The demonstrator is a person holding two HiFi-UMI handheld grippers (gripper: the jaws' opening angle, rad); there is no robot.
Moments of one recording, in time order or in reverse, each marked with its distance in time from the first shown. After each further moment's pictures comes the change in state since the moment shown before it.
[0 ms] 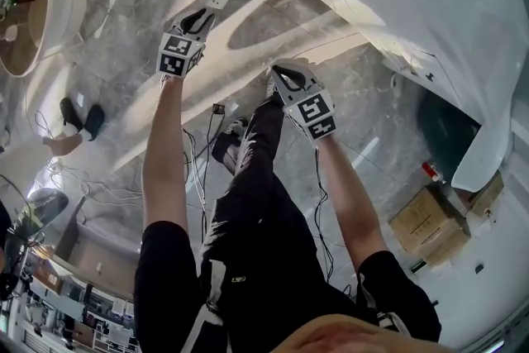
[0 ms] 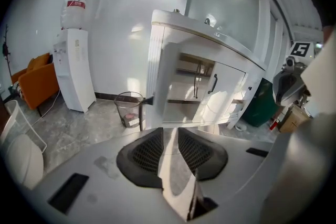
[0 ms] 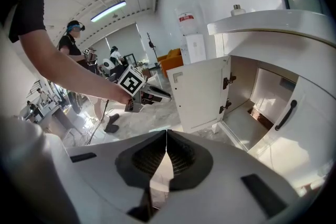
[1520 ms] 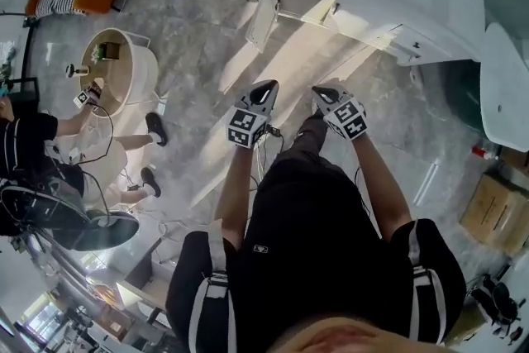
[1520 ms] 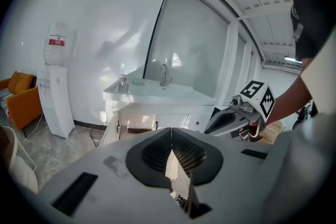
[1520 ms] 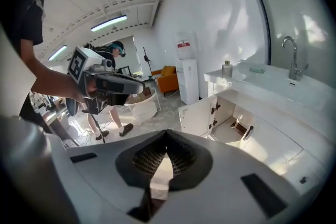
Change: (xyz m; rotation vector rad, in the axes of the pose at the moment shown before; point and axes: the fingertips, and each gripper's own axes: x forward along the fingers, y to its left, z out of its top) left arm -0.260 -0.237 0.167 0.085 -0.200 -0.214; right arm -0.191 0.100 0.078 0.031 -0.117 -0.122
